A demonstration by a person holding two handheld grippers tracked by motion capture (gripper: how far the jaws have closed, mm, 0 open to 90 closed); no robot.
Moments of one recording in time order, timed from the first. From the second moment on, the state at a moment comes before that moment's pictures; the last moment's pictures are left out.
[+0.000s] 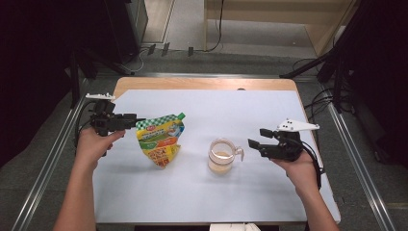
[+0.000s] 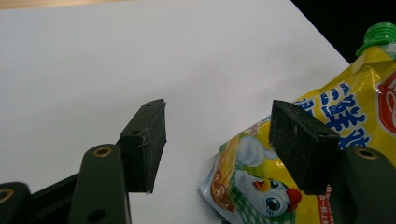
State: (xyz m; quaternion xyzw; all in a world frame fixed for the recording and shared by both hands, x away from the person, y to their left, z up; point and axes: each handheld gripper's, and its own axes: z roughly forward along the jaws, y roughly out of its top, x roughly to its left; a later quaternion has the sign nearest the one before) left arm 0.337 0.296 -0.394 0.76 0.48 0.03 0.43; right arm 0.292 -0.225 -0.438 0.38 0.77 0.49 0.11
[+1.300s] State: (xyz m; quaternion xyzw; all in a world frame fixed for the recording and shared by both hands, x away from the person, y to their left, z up) left arm 0.341 0.302 -0.408 0.76 0.50 0.03 0.41; right arm 0.320 -0.265 -0.478 0.43 0.77 0.44 0.15
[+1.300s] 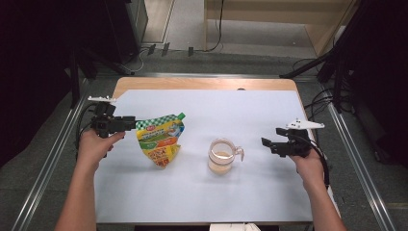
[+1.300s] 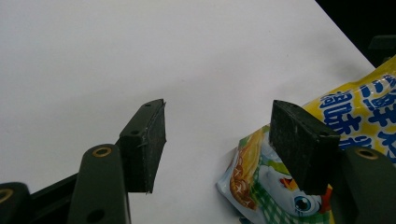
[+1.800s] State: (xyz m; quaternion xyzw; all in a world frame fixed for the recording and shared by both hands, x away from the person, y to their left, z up) left arm 0.342 0.300 -0.411 0.76 0.50 0.03 0.41; right arm 0.322 -0.264 -0.481 0.44 0.78 0.43 0.15
